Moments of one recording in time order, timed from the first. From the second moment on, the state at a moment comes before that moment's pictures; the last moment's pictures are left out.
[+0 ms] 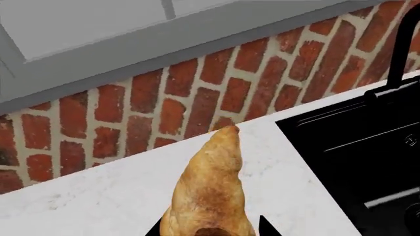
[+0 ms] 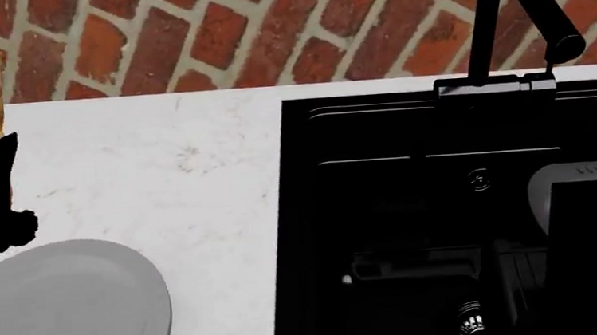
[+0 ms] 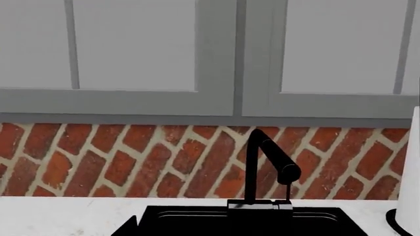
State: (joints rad) left arm -1.55 -0.94 0.95 0.41 -1.91 -0.88 -1.03; right arm 0.80 1.00 -0.60 -0.84 1.32 0.42 1.13
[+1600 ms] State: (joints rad) left arm -1.86 -0.59 1.56 -0.28 -1.60 -1.47 -0.15; right arm 0.66 0.97 -0.62 -0.85 1.22 0.35 1.11
